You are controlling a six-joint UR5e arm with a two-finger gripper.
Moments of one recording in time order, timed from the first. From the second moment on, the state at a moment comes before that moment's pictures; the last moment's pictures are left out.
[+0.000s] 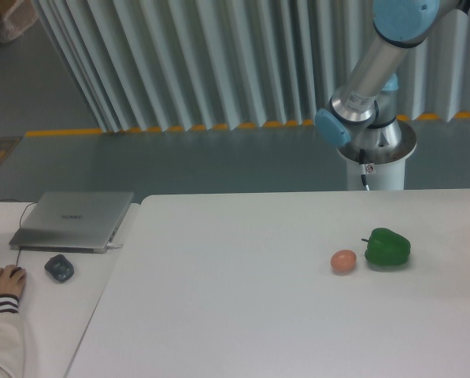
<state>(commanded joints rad) 2.99 -2.07 -1.49 -0.97 1.66 1.36</state>
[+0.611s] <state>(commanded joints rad) 2.98 -2.07 -1.50 -0.97 1.66 1.36</state>
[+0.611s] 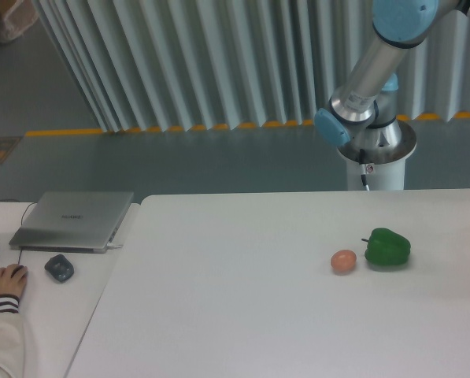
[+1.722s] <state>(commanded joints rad) 2.95 -2.03 -1.49 -1.05 1.66 1.36</state>
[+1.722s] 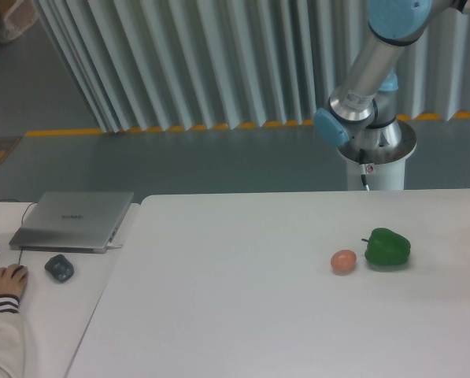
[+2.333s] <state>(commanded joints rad) 2.89 -1.94 -1.49 -1.25 1.65 1.37</state>
